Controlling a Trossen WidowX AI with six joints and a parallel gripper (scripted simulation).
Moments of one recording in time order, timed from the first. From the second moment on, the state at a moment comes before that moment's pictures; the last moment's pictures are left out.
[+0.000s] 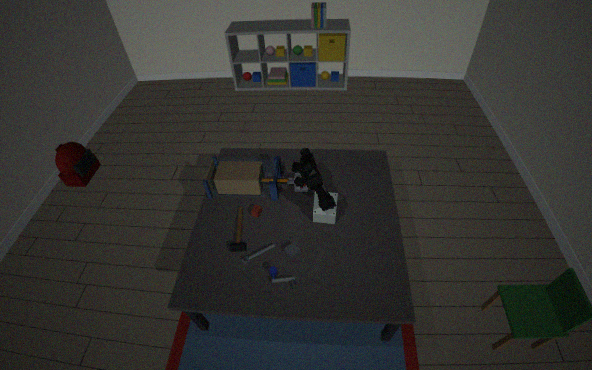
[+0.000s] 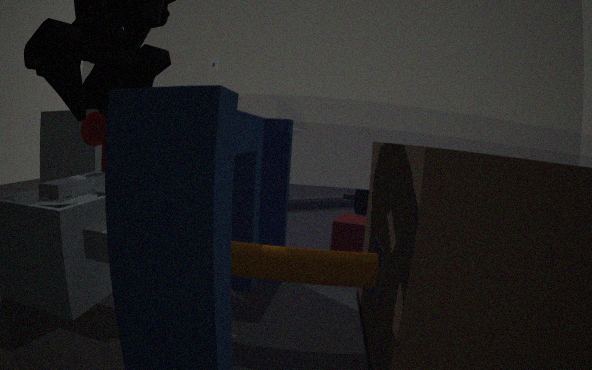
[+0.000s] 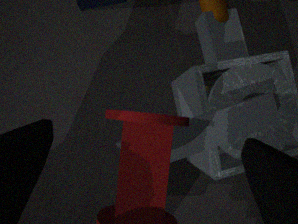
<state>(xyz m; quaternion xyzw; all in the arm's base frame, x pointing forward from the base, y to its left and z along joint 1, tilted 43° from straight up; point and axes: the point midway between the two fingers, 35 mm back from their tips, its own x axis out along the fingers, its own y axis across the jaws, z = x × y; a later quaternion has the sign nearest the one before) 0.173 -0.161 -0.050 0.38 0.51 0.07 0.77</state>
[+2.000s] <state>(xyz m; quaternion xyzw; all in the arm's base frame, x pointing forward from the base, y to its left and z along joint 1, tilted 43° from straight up) 0.171 -0.142 -0.068 0.38 0.50 0.07 0.77</state>
